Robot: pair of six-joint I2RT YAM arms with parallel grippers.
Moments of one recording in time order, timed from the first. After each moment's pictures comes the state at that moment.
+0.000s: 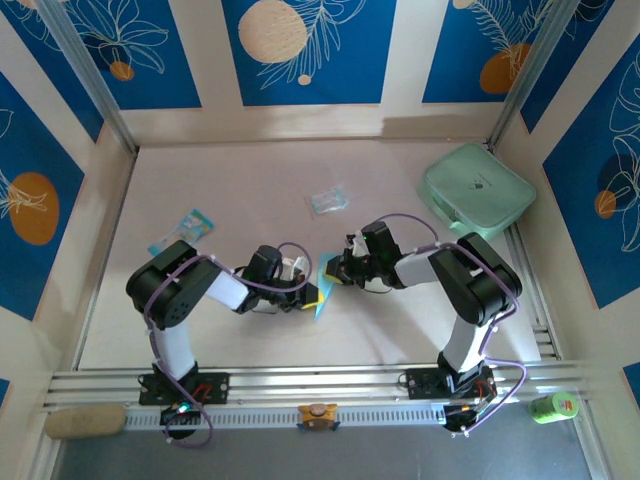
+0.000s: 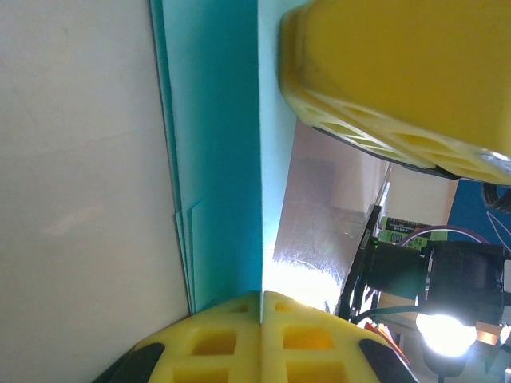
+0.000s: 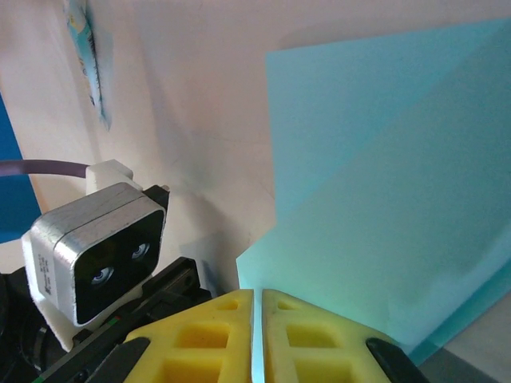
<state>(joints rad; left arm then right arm) -0.65 1.84 0.54 0.60 0.80 -0.97 0.51 1.77 0.66 0.33 -0.69 0.99</state>
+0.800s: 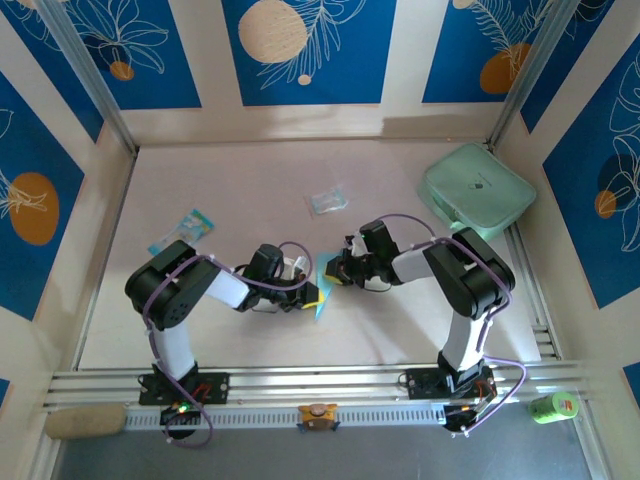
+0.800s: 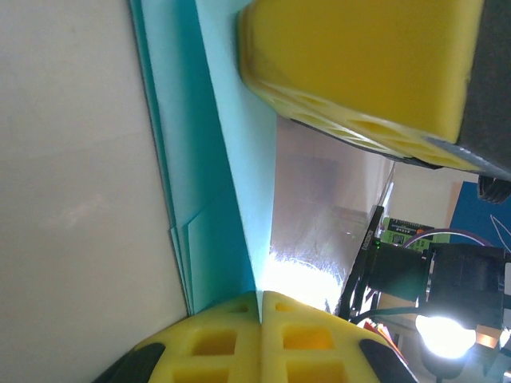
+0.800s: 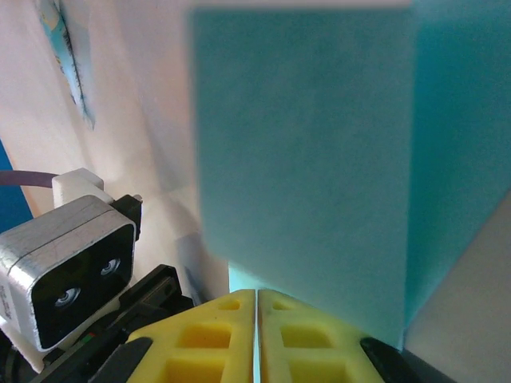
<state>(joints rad) -0.65 1.84 0.56 0.55 0.80 -0.97 0.50 1.83 0.70 0.28 -0.71 0.98</state>
